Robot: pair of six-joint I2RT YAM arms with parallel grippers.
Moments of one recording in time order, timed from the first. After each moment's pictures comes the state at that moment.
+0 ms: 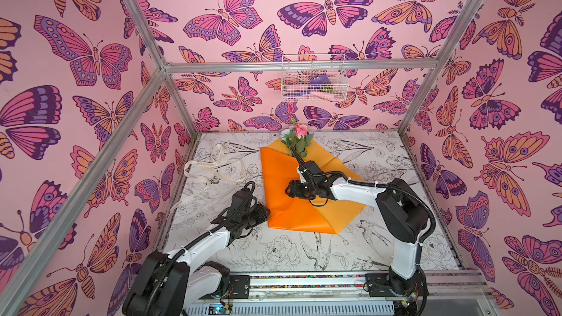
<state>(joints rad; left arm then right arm) -0.38 1.17 0.39 -0.05 0.28 -0.79 0.75 1.93 1.23 -0.17 -0.20 0.76</state>
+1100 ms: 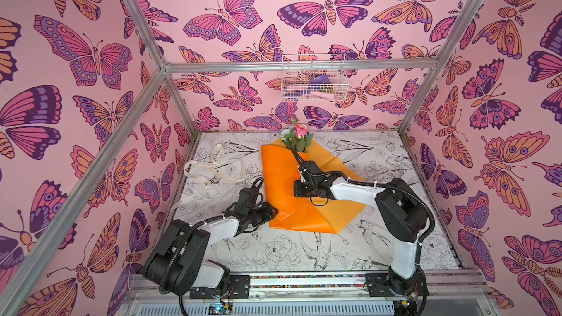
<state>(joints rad) -0.39 1.40 0.44 0.11 0.40 -0.80 0.75 1.93 1.24 -0.22 -0.07 0.66</state>
